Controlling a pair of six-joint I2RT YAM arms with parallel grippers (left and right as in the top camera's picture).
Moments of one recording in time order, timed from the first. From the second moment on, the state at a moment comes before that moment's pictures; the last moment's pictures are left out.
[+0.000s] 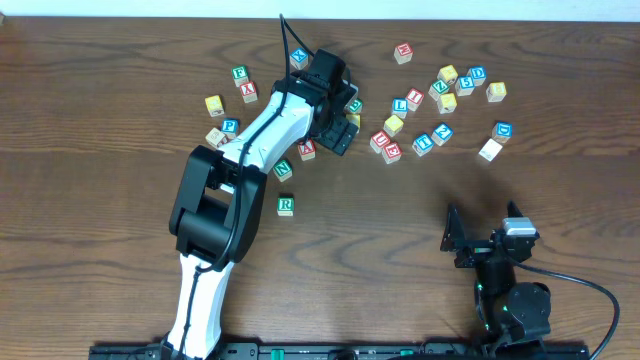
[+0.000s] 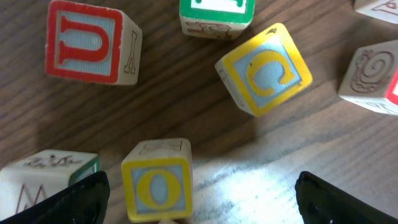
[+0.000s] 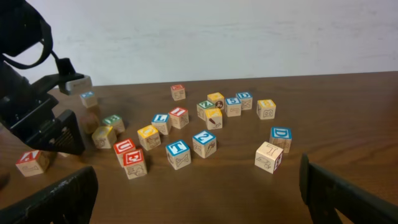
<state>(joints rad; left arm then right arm) -0.45 2.24 1.75 -0.74 0.10 0.13 0.18 0.02 0.01 -0.06 0.12 0.11</state>
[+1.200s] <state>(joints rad) -0.45 2.26 1.75 -0.70 0.10 0.13 0.18 0.02 0.01 -0.06 0.12 0.11</state>
